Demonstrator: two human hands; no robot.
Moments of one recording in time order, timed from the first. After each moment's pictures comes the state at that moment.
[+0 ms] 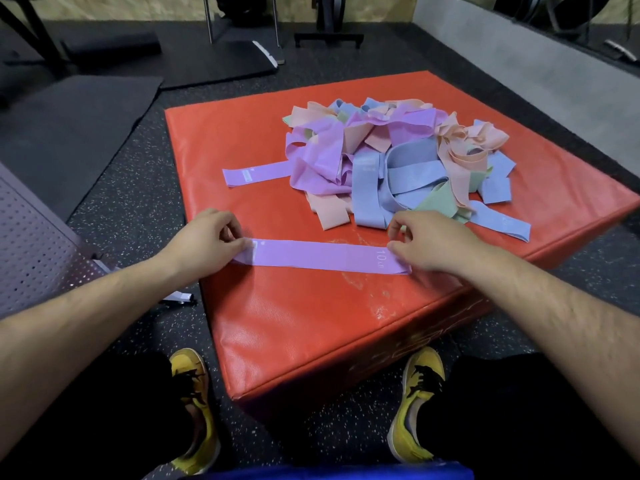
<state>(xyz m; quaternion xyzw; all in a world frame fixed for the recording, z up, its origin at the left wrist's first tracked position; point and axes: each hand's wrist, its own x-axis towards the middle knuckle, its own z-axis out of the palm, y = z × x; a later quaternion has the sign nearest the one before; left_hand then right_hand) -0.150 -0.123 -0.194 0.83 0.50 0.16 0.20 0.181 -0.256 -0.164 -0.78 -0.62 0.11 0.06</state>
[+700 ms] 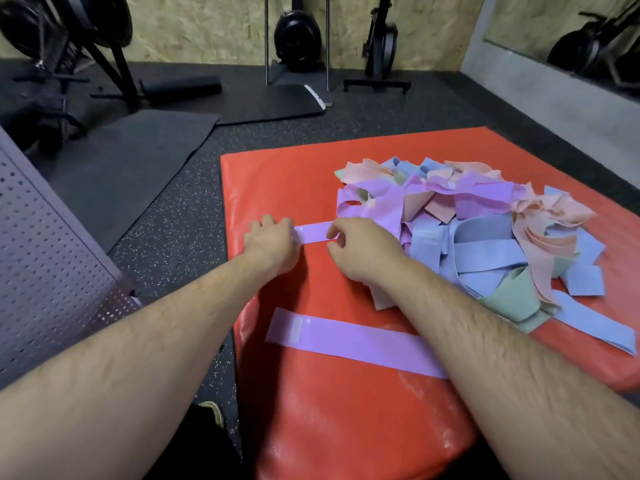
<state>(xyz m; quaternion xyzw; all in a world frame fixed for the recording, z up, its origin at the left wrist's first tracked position) -0.088 -0.001 -0.204 0.77 0.62 0.09 0.08 0.070 -0.084 -0.158 -0.71 -0.67 0.11 0.16</state>
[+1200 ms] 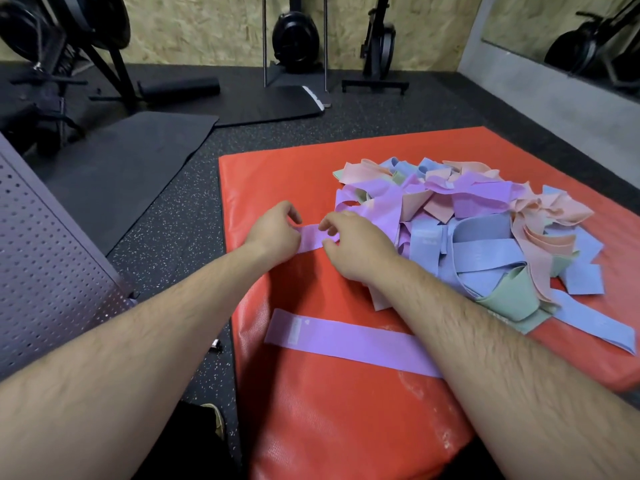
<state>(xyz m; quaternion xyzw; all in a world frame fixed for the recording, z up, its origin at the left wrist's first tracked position) -0.085 -0.006 -0.174 0.72 0.58 0.24 0.29 0.067 -0.077 -0.163 -0.68 -0.69 0.12 0.21</state>
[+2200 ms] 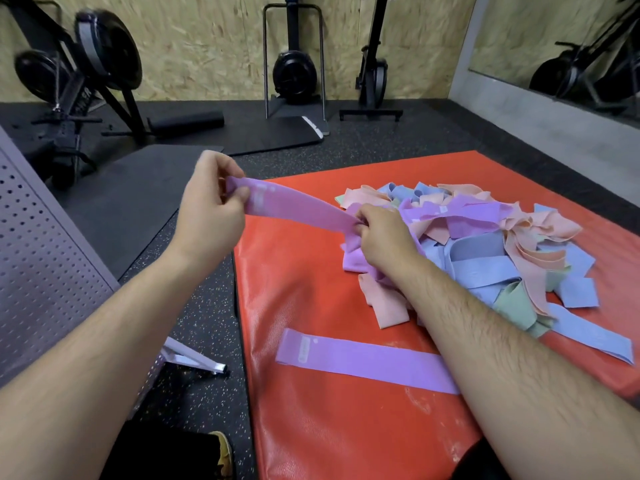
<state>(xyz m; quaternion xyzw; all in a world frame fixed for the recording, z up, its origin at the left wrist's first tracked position) -0.156 -0.044 -0.073 0.70 0.43 0.53 0.21 0.101 -0.064 -0.135 -0.72 -0.61 0.07 0.31</state>
